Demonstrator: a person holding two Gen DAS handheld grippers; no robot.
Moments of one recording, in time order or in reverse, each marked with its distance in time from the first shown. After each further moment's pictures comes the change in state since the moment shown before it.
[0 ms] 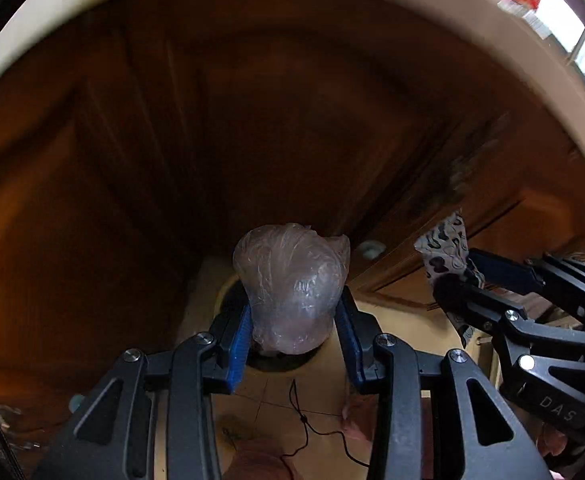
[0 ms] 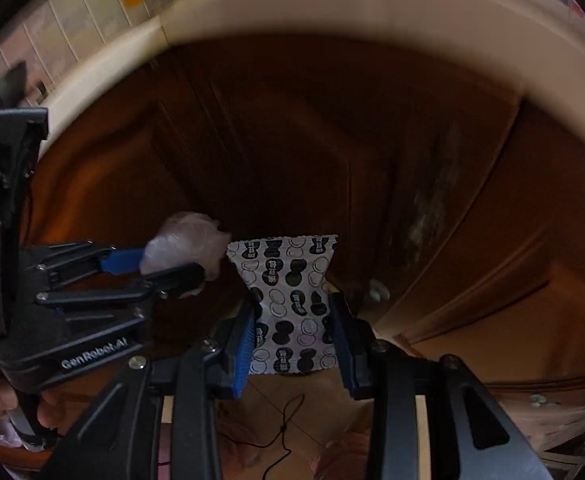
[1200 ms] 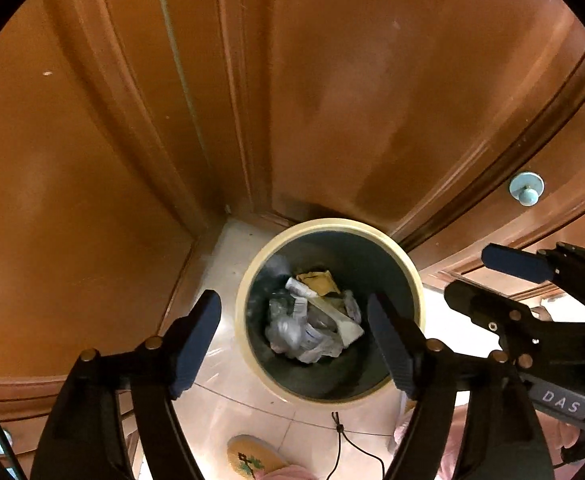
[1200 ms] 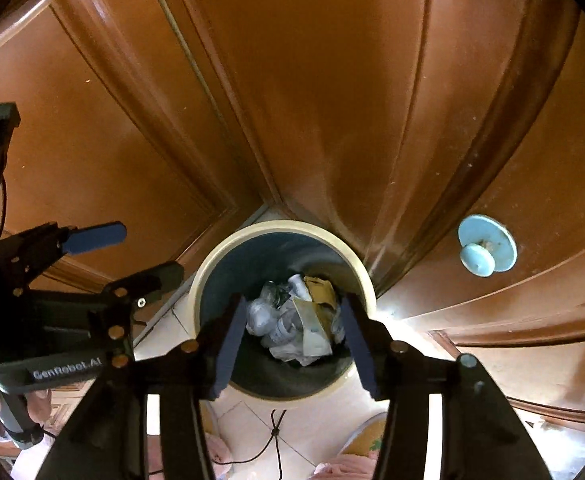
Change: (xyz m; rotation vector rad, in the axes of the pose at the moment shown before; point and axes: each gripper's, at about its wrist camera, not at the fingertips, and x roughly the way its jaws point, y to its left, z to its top) left arm 0.173 0.055 -0.055 -0.034 0.038 0.103; right arm 0.189 -0.013 -0.050 -0.043 0.114 0.008
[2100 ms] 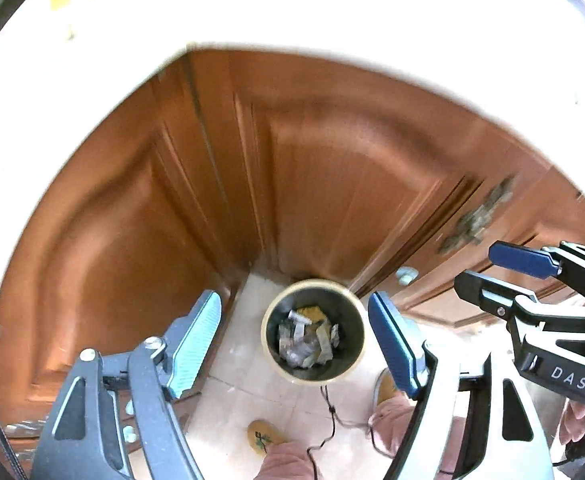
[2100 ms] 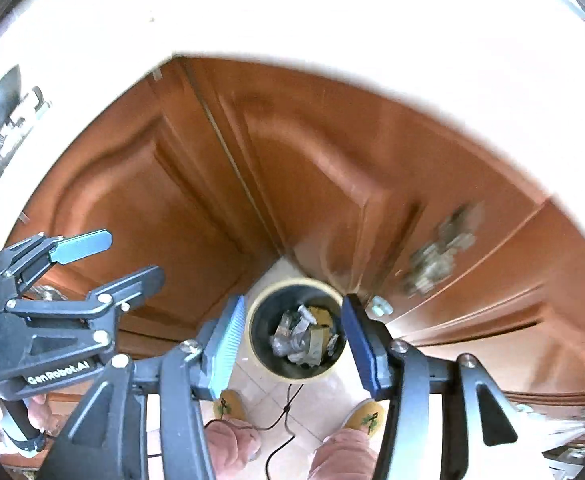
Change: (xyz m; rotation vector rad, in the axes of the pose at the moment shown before) left arm -0.265 -0.014 0.082 0.023 -0.128 0.017; right arm -0.217 0.021 0.082 0.023 -0.105 -0.024
